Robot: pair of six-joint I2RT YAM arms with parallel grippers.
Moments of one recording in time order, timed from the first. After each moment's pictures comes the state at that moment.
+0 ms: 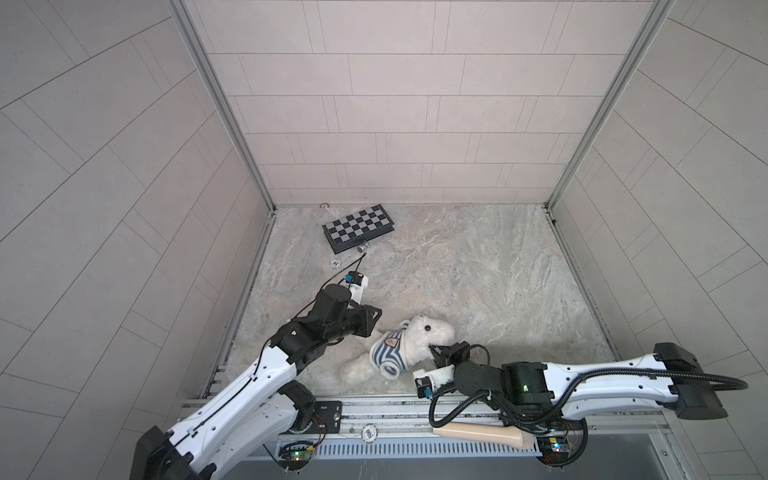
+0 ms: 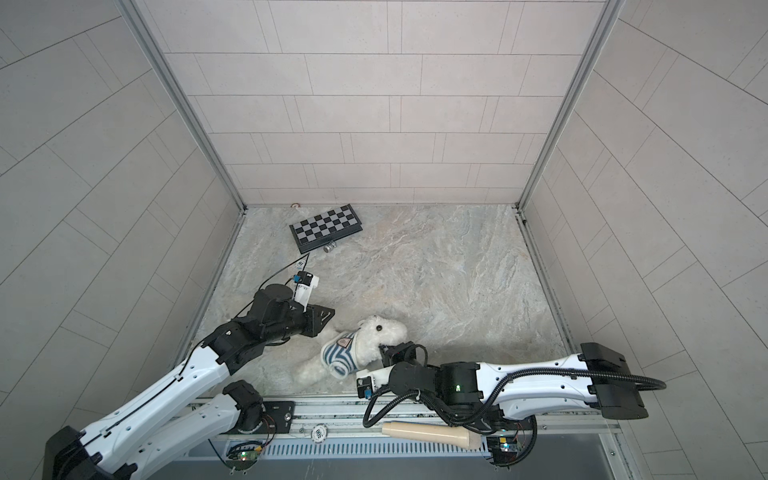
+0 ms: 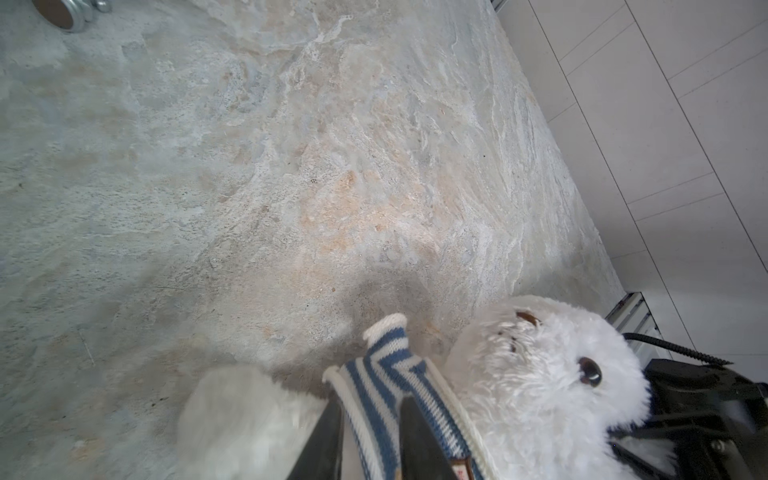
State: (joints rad) left arm -0.61 0.81 0.60 -0.45 0.20 -0.47; right arm 1.45 0.96 0.49 -0.15 0.63 -0.79
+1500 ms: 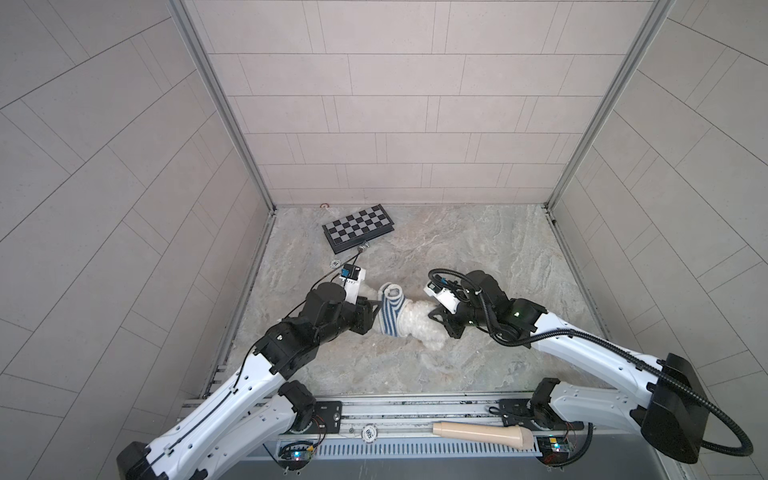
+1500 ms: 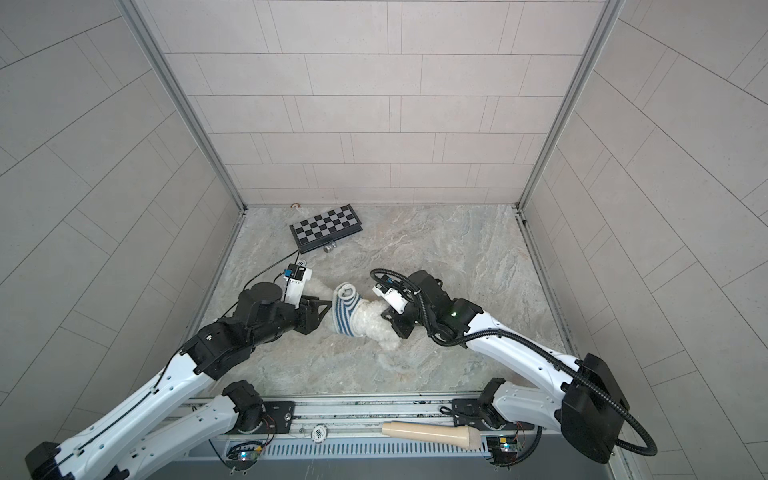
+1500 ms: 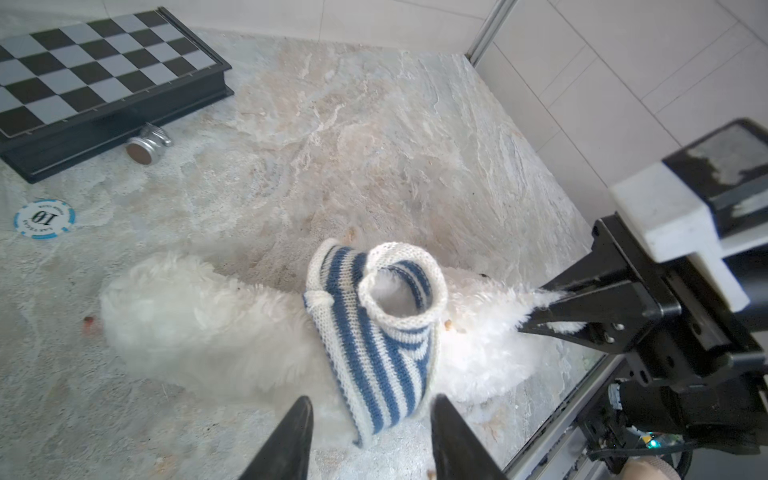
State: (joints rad) left arm -0.69 0.79 0.72 -0.53 0.05 -0.40; right arm 0.73 1.16 0.78 -0.36 -0.31 -0.02
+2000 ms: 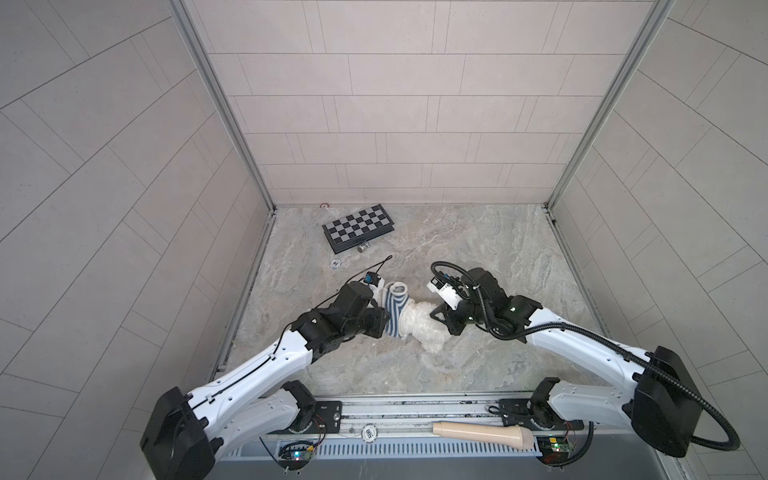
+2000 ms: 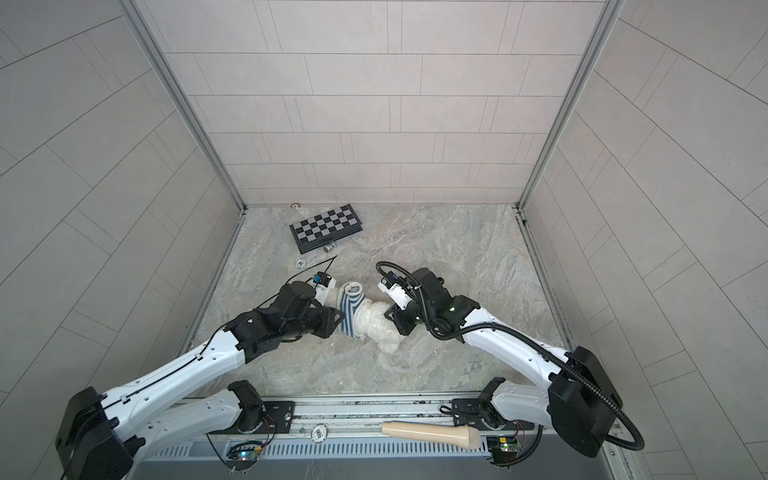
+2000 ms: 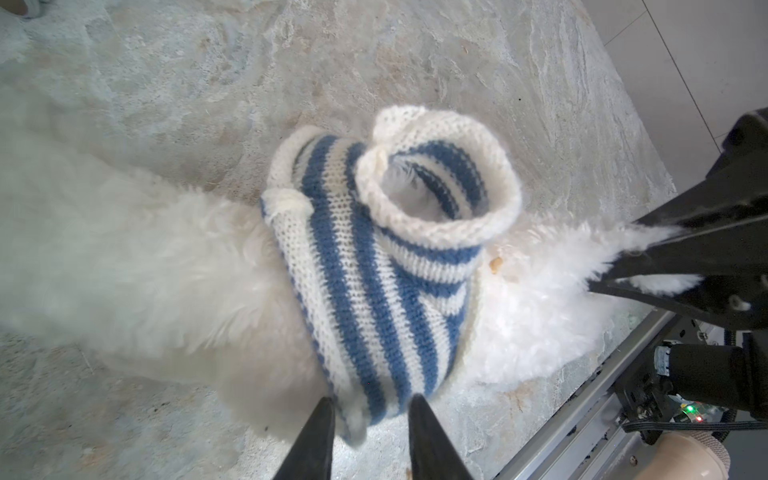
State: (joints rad) left arm -0.73 1.00 0.67 -0.46 0.07 -0.44; right arm 0.67 1.20 0.76 -0.33 -0.35 0.04
